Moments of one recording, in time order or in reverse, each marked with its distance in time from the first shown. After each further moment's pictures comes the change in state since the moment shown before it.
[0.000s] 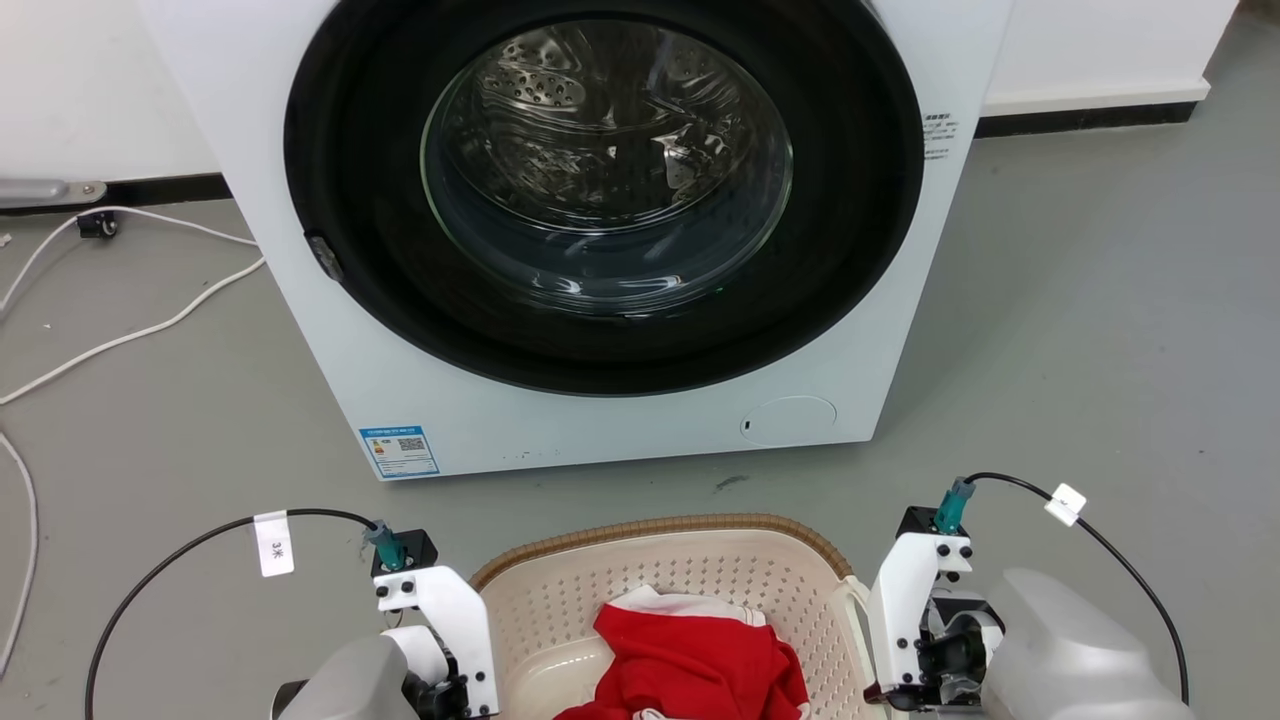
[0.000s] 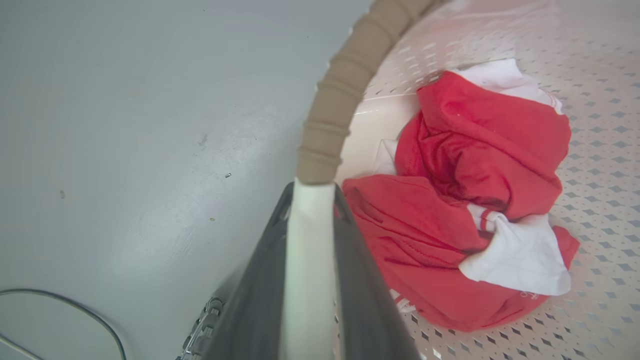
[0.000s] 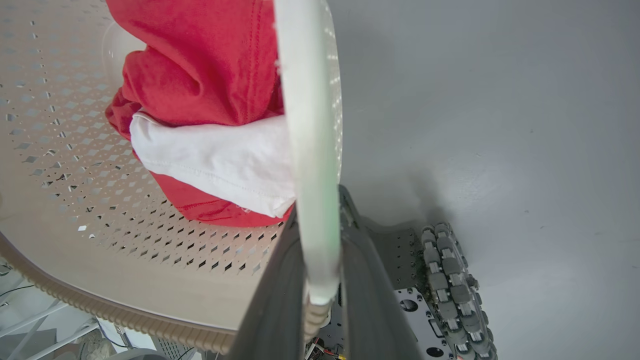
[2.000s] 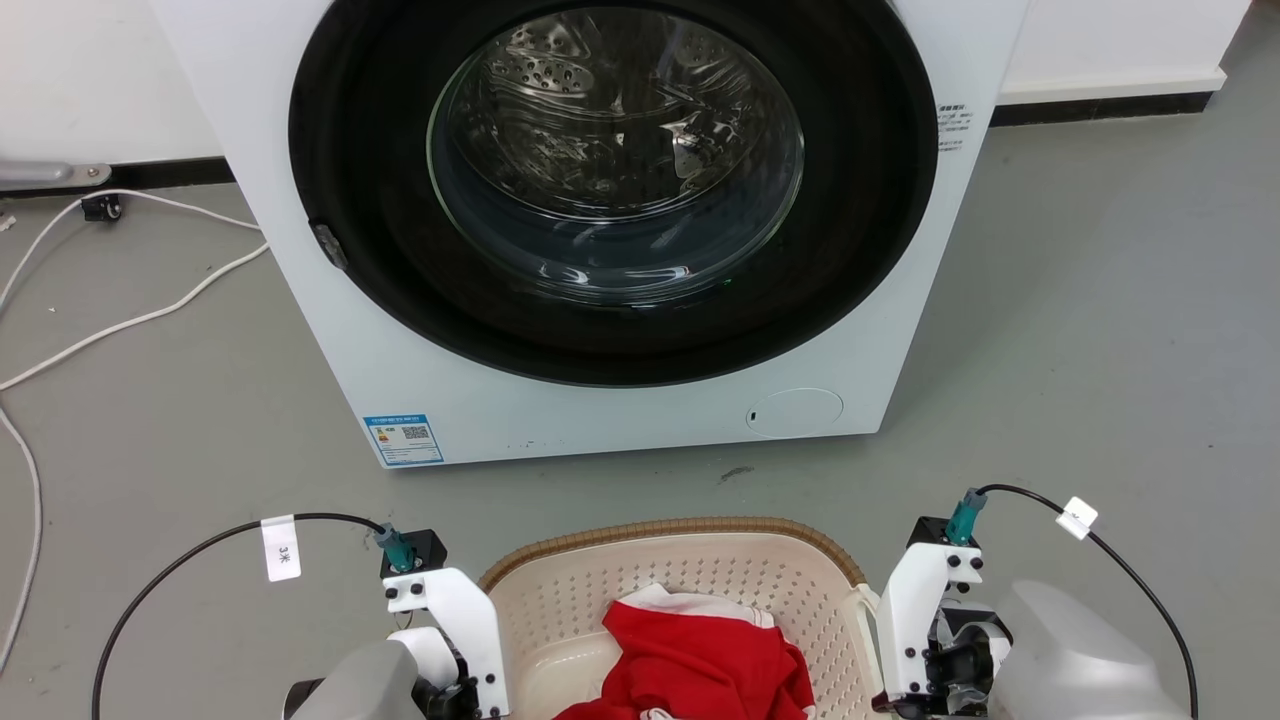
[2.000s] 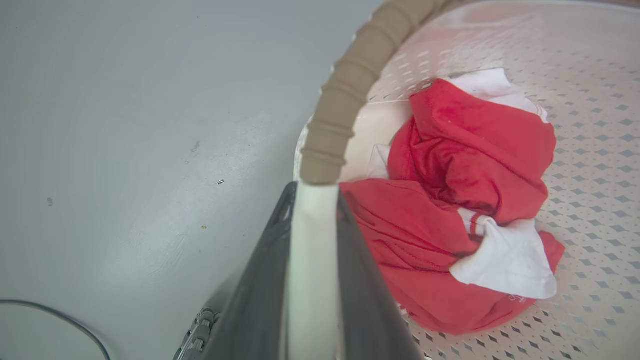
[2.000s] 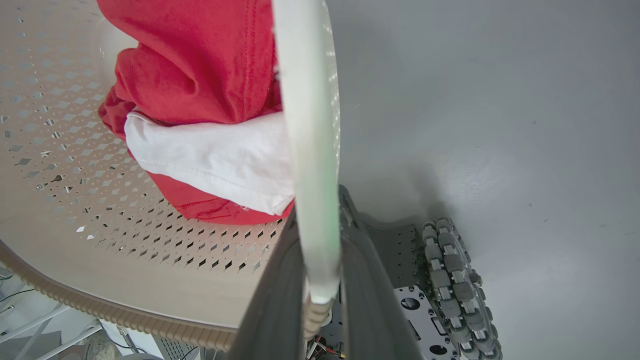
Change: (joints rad) left arm 0.004 -0.008 -0.076 0.001 -0.072 -0.006 -0.062; right arm 0.025 -0.001 -0.084 0.002 -0.073 0.000 -0.008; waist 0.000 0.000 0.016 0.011
